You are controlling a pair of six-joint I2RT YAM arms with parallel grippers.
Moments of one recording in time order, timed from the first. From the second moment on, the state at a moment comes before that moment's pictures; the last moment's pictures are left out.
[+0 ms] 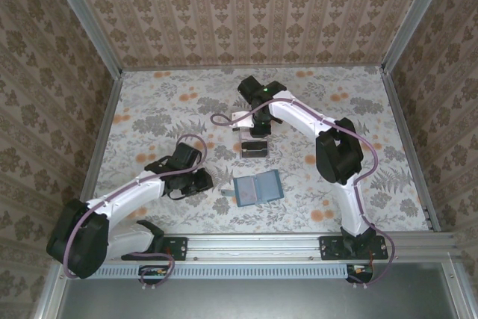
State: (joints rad) left arm -0.59 1.17 0.54 -0.50 0.25 -0.80; right arm 0.59 2.15 1.90 -1.07 0.03 -0.97
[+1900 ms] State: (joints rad) left arm -0.04 1.48 0.56 0.32 -0.19 0.01; right arm 0.01 1.50 0.45 0.60 0.07 0.03
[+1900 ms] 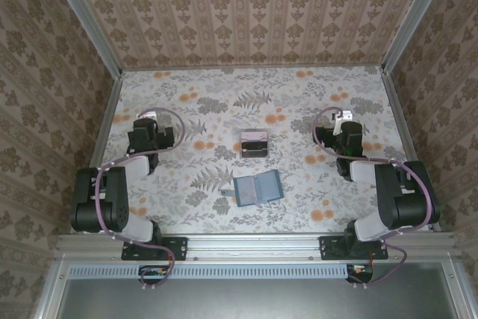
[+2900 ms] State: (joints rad) left arm -0.52 1.16 0.71 -0.33 0.16 -0.55; right arm 0.39 1.27 0.90 -0.47 -0.27 0.44
